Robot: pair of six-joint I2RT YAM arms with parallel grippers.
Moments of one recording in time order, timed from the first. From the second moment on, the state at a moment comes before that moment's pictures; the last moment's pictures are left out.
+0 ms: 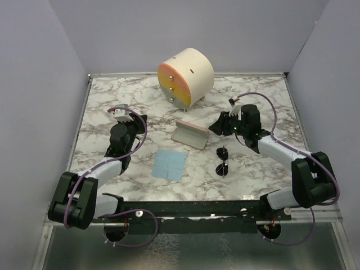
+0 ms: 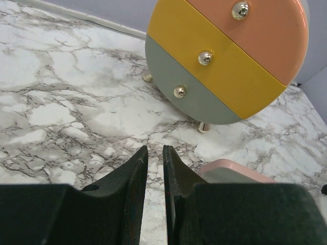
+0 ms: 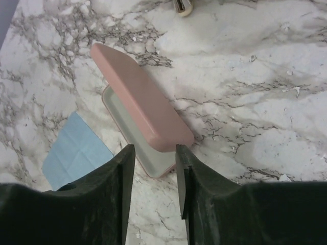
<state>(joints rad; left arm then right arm) -0.25 1.23 0.39 0.79 -0.03 -0.46 0.32 1.42 0.74 0.22 -0.42 0.32</state>
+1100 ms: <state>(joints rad) -0.25 1.27 0.39 0.79 -0.01 -0.48 0.41 1.62 0.76 0.20 -0.31 0.33</state>
